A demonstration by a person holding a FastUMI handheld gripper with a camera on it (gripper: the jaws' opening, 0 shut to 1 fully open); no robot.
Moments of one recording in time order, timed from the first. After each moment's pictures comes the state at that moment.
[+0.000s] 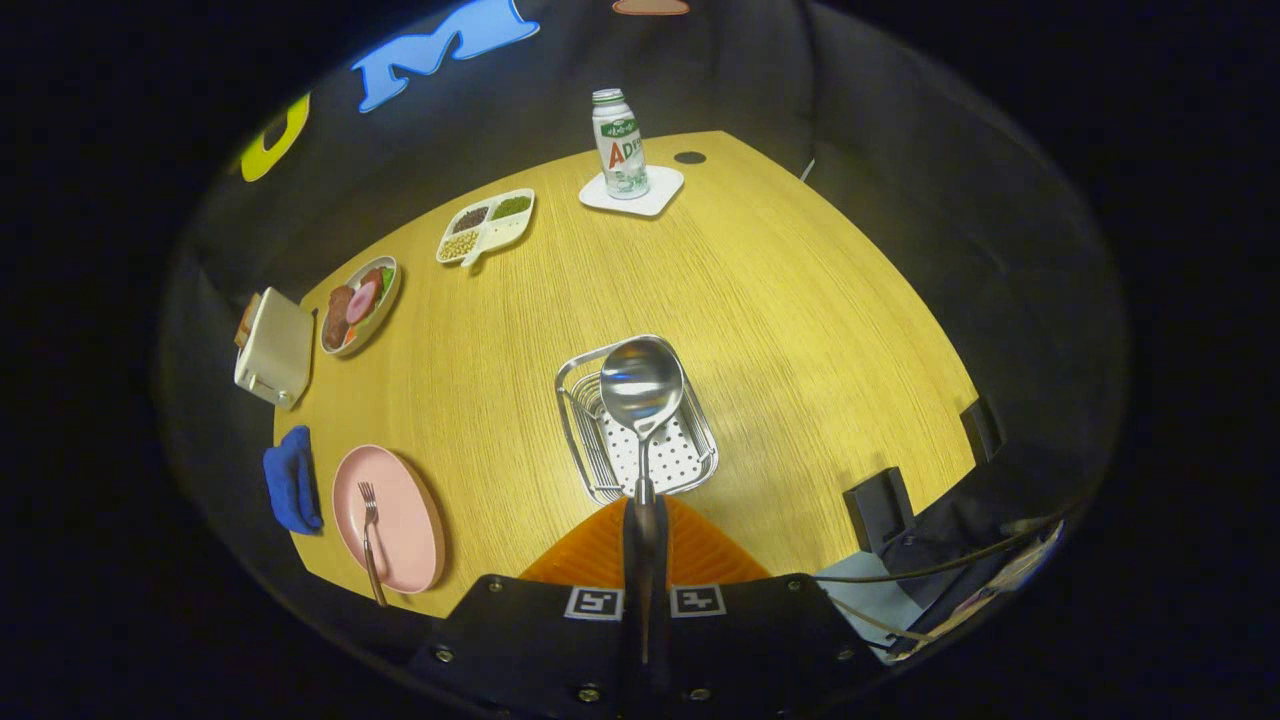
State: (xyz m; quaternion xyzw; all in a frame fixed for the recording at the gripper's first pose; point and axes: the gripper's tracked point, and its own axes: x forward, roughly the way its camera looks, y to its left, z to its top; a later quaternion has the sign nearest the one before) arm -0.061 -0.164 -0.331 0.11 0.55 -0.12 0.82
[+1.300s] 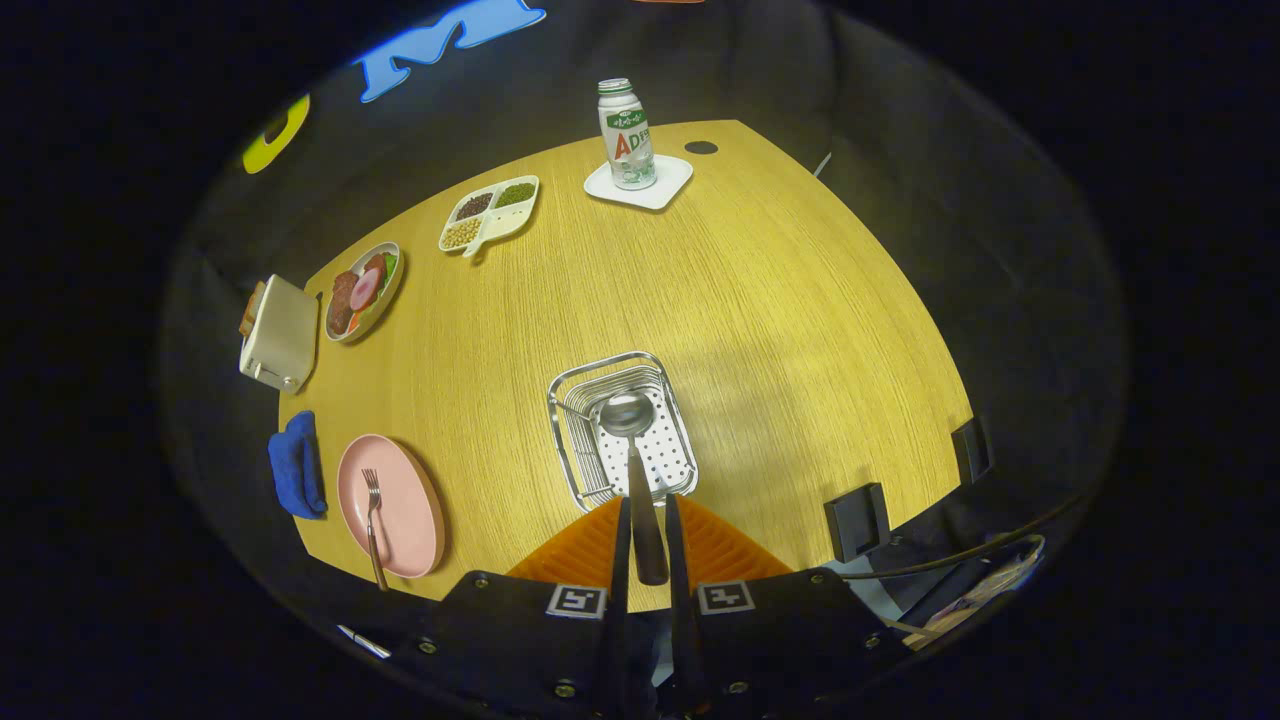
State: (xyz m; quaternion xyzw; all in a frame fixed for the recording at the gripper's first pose) arm -0.052 -0.174 -0.304 0.11 0.55 -0.10 0.82
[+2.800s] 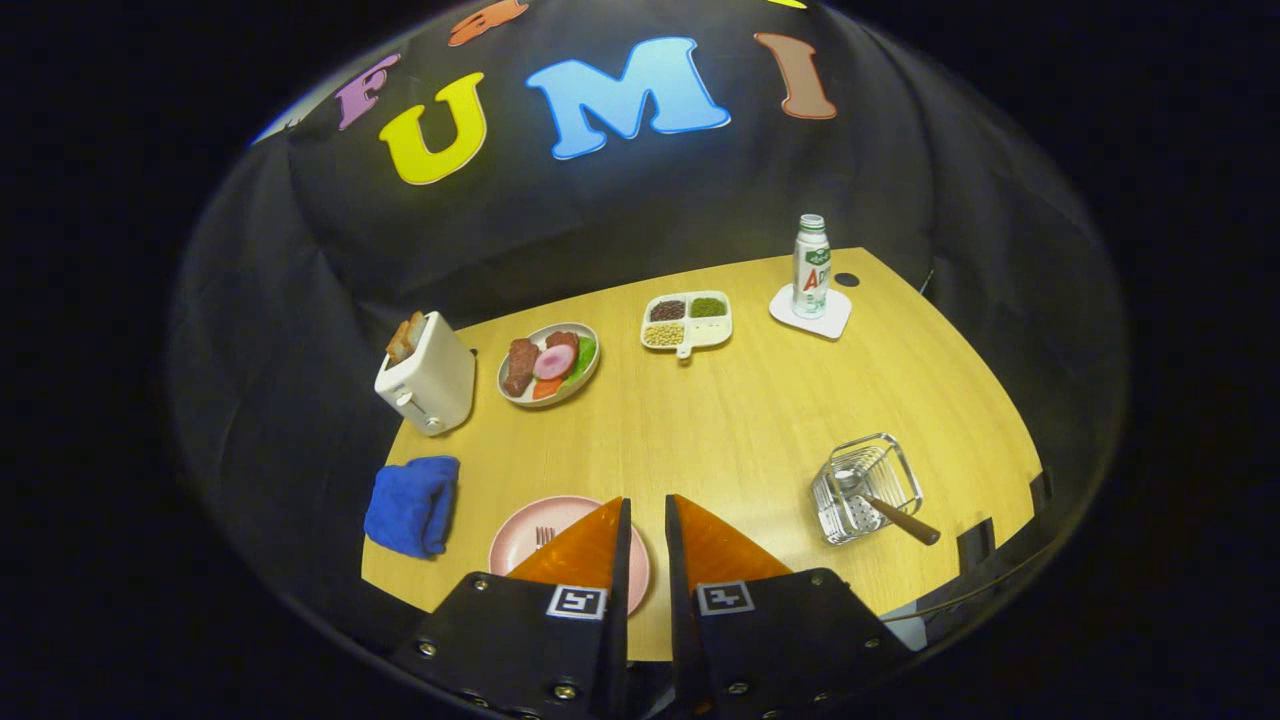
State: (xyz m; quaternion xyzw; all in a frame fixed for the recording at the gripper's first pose) arm -0.015 0.040 -0.238 0.09 0.38 0.03 0.92
